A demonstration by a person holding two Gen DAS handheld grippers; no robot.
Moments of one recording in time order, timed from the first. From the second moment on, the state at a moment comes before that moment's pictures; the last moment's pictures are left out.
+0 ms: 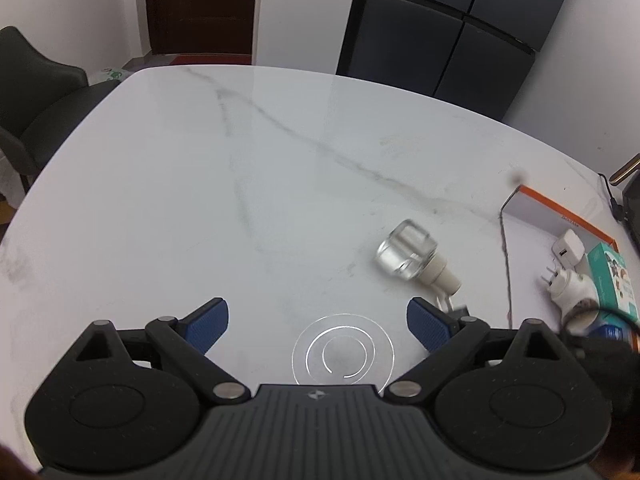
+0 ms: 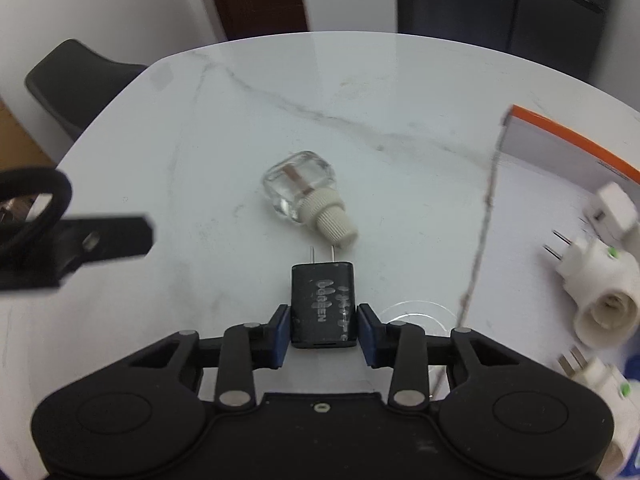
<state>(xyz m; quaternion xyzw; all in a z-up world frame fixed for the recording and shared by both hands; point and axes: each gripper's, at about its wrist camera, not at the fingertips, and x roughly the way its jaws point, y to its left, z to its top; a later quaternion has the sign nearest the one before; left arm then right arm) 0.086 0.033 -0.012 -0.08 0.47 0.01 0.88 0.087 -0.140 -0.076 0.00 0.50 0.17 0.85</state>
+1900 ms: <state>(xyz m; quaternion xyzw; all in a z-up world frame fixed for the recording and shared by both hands) 0.061 0.030 0.014 0.00 0.42 -0.04 0.91 0.017 -0.176 0.010 0.10 0.40 0.09 0.91</state>
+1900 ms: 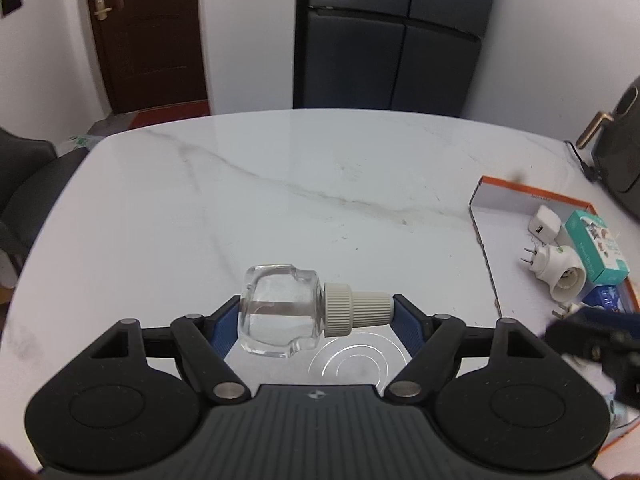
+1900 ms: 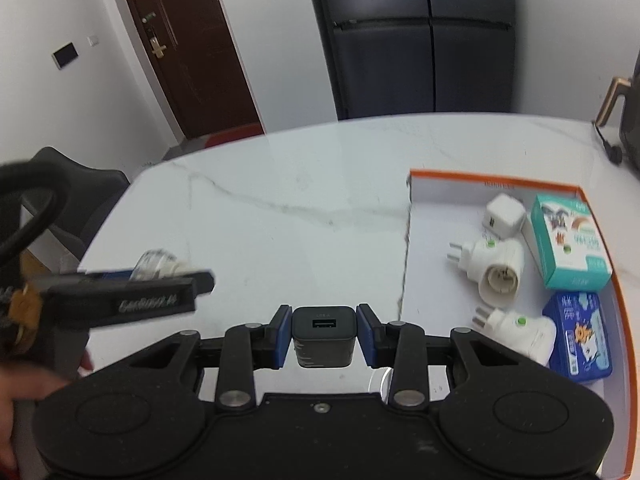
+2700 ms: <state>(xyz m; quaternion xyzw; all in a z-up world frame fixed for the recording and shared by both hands) 0.025 -0.028 0.055 0.00 0.38 -0.07 0.92 -0.025 -0.223 0.062 0.11 0.33 0.06 0.94</state>
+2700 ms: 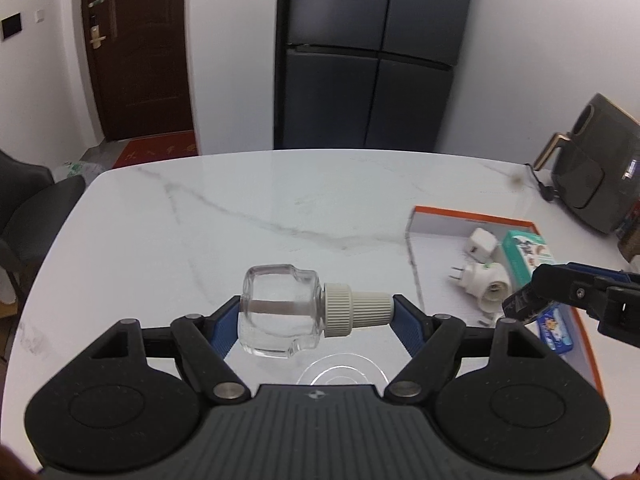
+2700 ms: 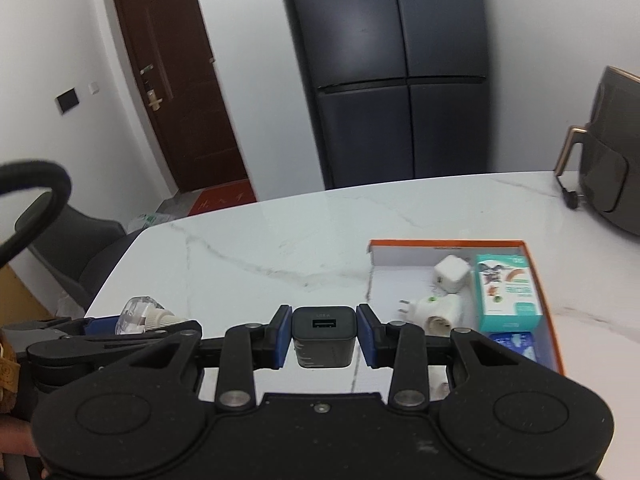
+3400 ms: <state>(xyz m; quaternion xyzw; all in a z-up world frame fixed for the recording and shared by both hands) 0.012 -0.087 0.059 0.03 0.37 -0.12 0.92 -0.055 -0.271 0.067 0.13 0.31 0.01 0.94</state>
